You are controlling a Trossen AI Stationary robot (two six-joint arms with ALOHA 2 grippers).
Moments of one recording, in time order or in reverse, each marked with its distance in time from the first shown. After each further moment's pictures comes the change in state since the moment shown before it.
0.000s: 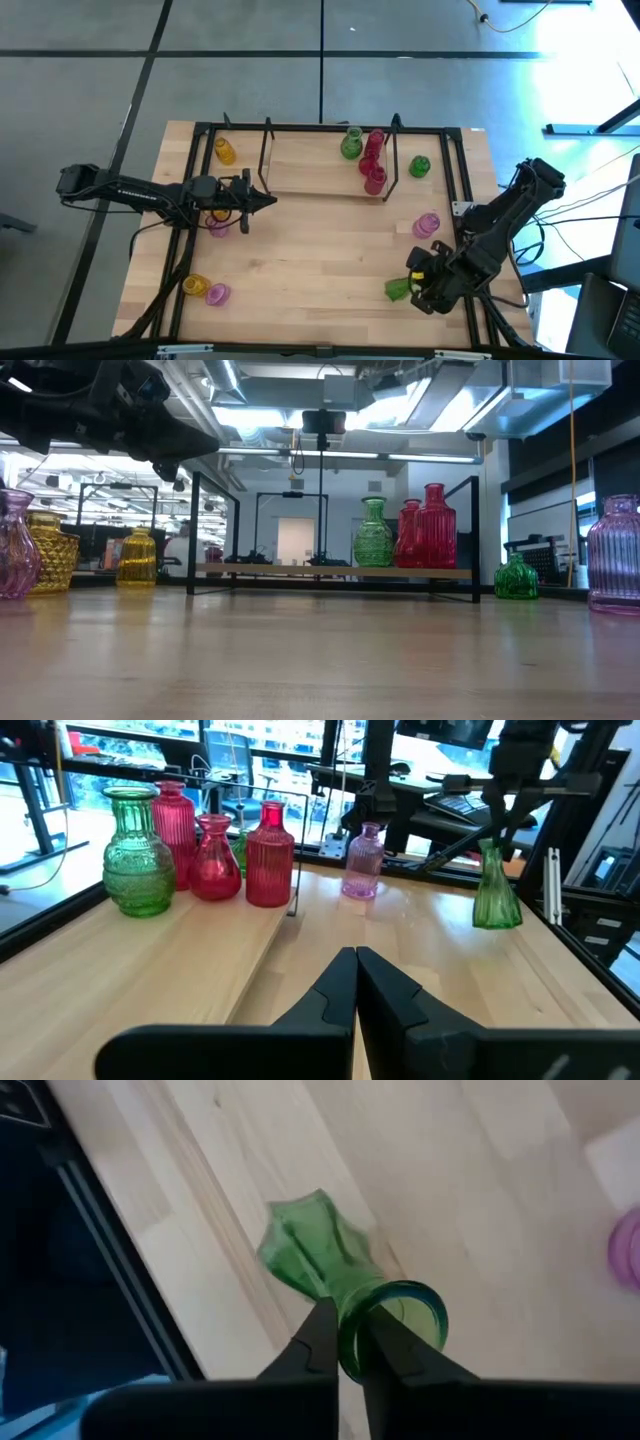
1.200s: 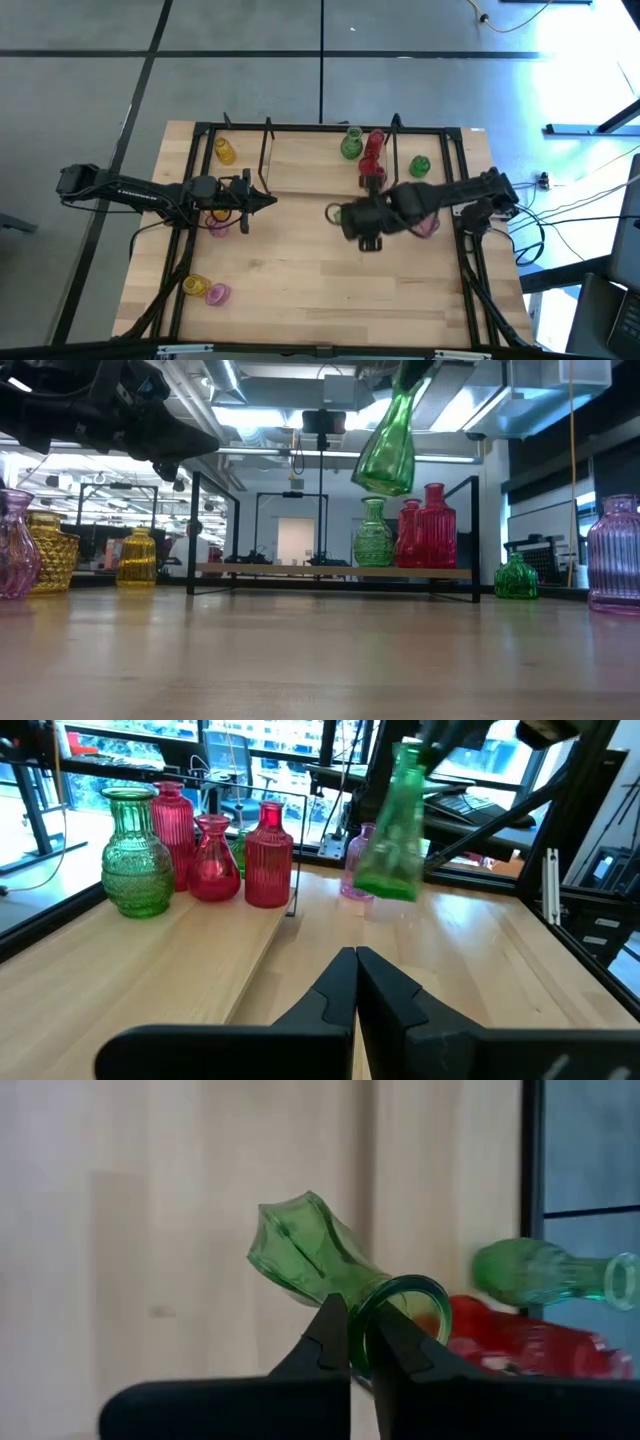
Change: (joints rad) left arm 0.000 0.000 0.000 0.002 0.003 0.000; right arm -0.541 0.411 0.769 -0.364 0.243 -1.160
